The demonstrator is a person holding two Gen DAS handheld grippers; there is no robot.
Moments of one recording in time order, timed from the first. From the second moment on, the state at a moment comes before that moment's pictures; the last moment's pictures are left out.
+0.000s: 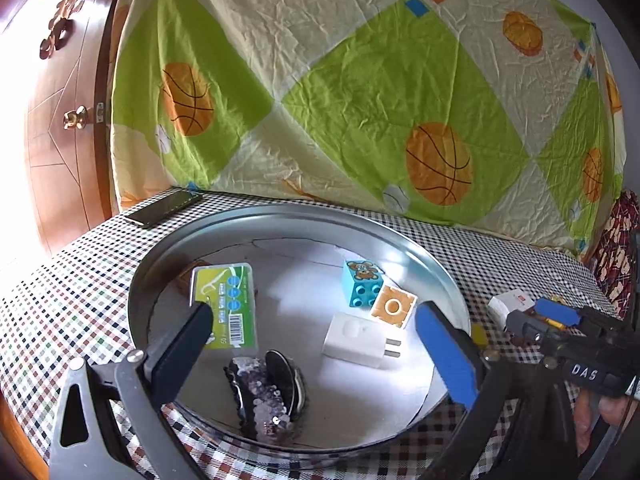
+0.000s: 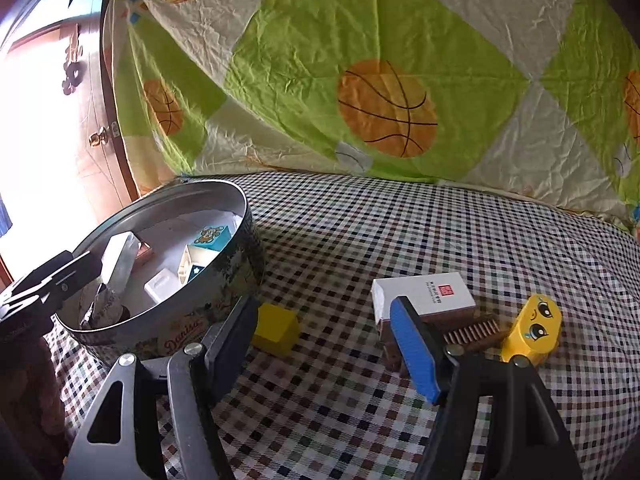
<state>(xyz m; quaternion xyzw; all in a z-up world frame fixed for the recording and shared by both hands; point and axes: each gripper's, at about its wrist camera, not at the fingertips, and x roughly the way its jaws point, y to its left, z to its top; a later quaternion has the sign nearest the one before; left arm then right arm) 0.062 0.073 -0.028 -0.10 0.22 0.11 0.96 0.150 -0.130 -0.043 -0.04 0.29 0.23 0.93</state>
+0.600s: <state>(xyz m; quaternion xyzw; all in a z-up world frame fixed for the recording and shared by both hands) 0.066 0.058 -0.021 -0.09 0.22 0.09 0.97 0.173 -0.111 -0.060 -0.04 0.33 0.24 0.91</state>
